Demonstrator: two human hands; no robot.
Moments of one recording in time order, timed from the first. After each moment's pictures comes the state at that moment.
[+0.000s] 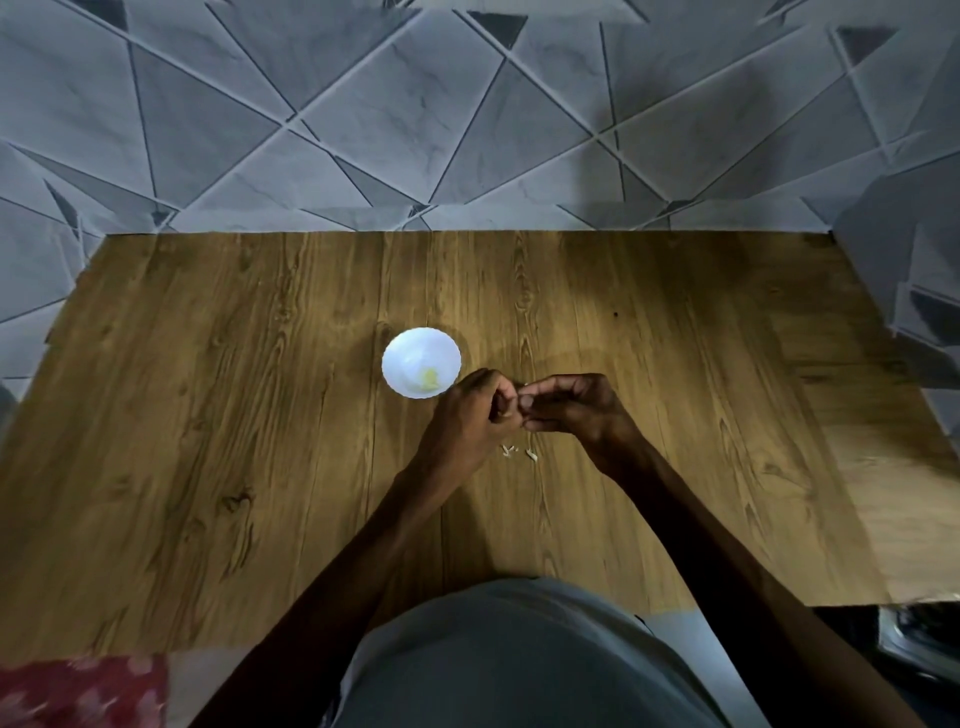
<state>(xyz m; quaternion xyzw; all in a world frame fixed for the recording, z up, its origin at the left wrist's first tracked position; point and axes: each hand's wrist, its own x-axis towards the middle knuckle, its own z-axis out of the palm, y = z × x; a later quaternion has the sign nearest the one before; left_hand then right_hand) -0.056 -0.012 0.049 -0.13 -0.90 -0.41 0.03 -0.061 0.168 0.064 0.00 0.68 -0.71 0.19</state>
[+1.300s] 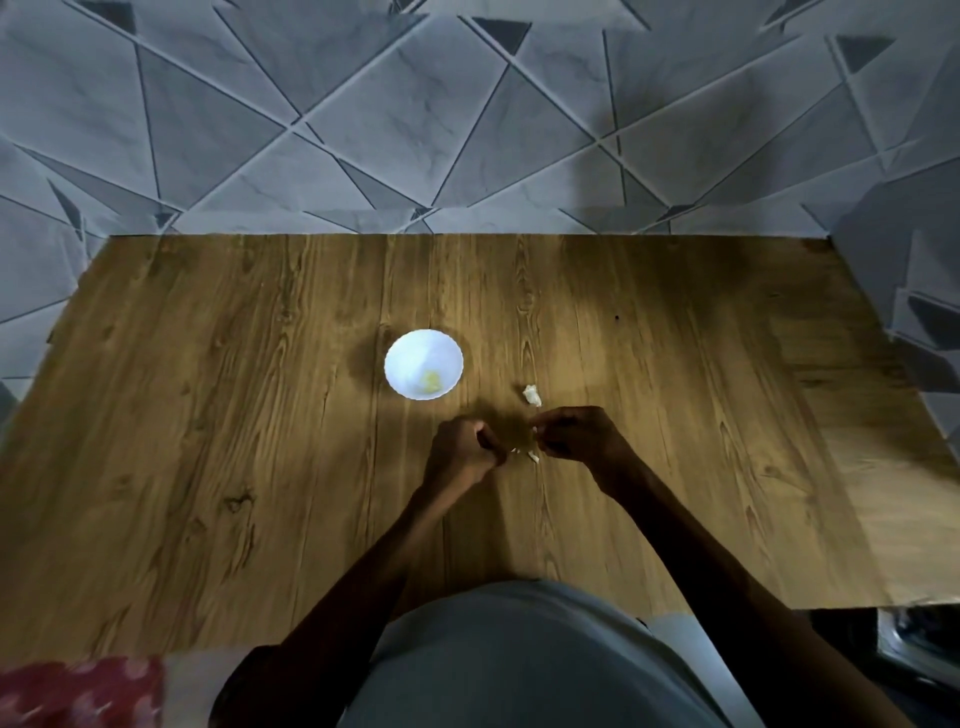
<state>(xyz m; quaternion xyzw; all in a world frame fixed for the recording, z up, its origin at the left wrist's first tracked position) -0.050 -0.017 -0.009 0.05 -0.89 -0.40 -0.18 -0.052 0.178 0.016 0.10 0.74 -0.64 0.21</state>
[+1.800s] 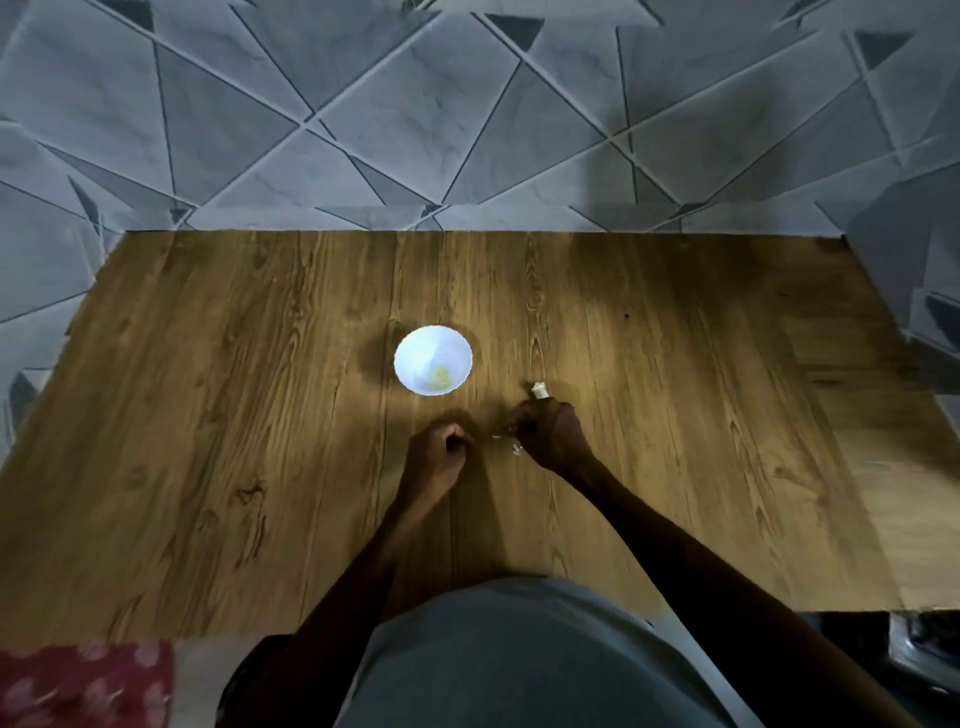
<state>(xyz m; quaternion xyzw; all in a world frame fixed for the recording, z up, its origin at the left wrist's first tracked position) -0.036 -0.054 -0.027 0.09 -0.89 -0.42 -0.13 -0.069 0.131 -0.013 -0.06 0.92 -0.36 0.13</state>
